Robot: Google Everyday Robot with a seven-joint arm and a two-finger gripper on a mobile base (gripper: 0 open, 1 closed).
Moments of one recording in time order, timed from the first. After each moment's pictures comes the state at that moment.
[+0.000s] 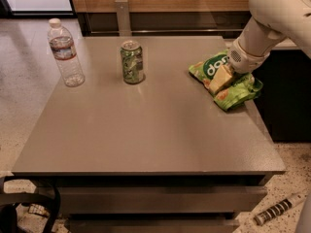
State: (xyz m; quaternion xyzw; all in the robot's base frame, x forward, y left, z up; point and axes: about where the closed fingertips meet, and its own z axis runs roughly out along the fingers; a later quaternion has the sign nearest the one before) arm 0.636 -0.229 0.820 -0.24 0.96 0.05 0.13
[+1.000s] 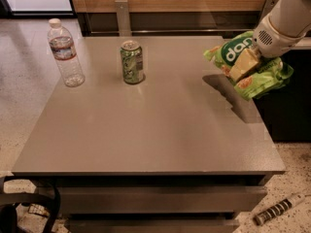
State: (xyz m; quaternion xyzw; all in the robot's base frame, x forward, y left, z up) arm 0.601 -0.255 0.894 -0.25 0.95 0.03 0.17
